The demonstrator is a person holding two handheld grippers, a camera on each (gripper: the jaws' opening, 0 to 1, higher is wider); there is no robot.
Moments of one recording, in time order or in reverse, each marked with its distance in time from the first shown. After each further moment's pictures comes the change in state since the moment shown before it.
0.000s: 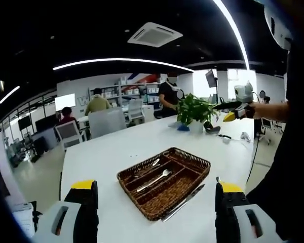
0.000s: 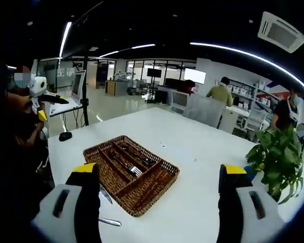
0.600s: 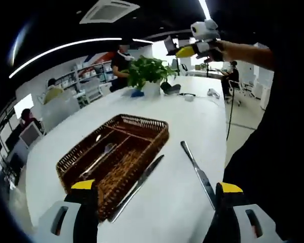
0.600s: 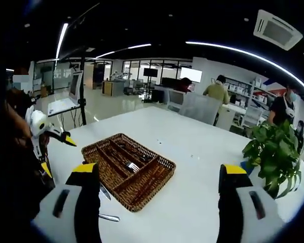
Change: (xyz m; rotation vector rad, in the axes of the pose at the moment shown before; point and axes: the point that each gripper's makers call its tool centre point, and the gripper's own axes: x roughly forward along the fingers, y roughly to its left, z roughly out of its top) left arm 0.107 -0.136 -0.117 0.224 0.266 -0.328; right arm -0.009 -0.007 -0.012 0.014 0.014 -0.035
